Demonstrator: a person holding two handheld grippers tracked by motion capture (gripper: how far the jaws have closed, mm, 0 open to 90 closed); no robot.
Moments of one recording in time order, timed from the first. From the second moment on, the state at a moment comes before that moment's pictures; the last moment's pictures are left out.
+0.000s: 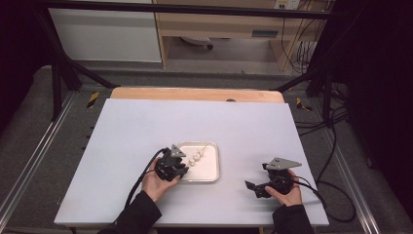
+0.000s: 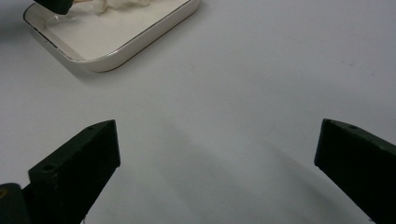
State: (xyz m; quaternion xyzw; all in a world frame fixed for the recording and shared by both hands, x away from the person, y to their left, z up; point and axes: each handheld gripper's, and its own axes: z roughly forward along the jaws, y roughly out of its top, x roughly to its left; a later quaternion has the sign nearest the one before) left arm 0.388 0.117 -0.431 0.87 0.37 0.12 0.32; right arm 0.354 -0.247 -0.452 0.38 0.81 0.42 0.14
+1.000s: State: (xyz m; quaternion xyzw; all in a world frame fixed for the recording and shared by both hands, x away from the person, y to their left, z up) left arm 0.352 0.218 -0.430 0.85 0.36 0.12 0.37; right arm 0.352 -0.248 -0.451 0.38 0.81 0.42 0.14
